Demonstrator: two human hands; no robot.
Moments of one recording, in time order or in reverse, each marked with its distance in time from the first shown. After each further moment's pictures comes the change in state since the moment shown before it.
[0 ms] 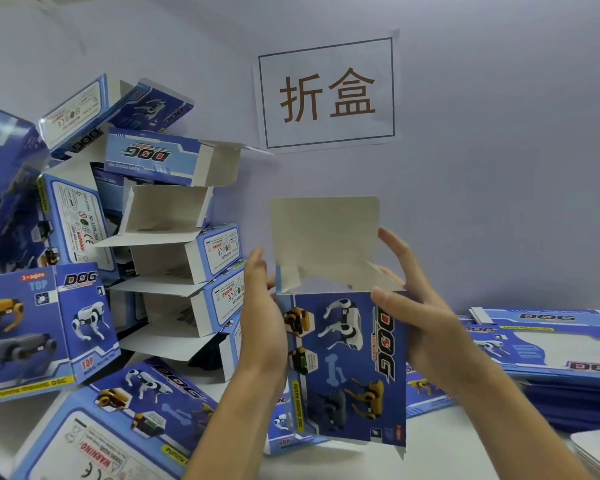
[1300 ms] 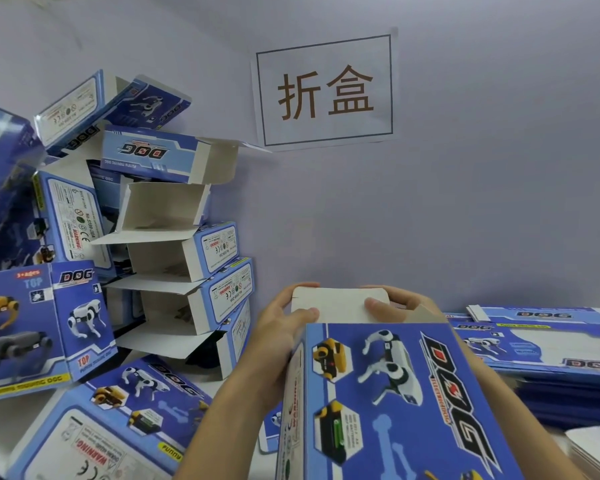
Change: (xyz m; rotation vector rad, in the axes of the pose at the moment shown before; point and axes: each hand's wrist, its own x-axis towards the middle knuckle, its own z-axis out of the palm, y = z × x) left_hand 0.008 -0.024 -0.022 0.138 -0.327 -0.354; right_hand 0.004 0.023 -0.031 -0.245 0.242 0.304
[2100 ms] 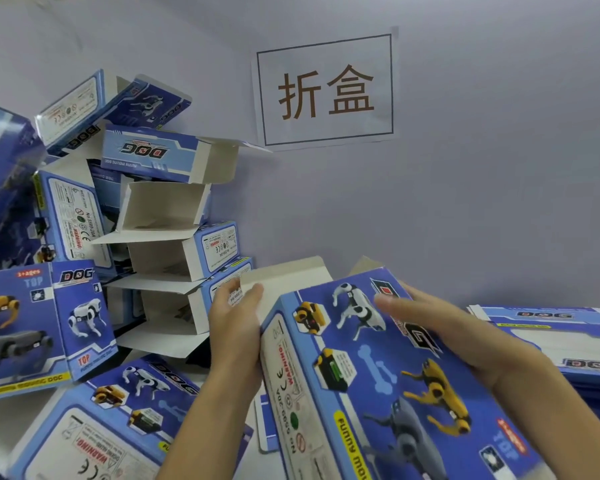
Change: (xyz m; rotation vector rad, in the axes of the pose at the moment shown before) left_hand 0.000 0.009 -0.016 -0.171 0.435 0.186; right_hand -0.022 -0.034 -0.005 0.129 -0.330 0.150
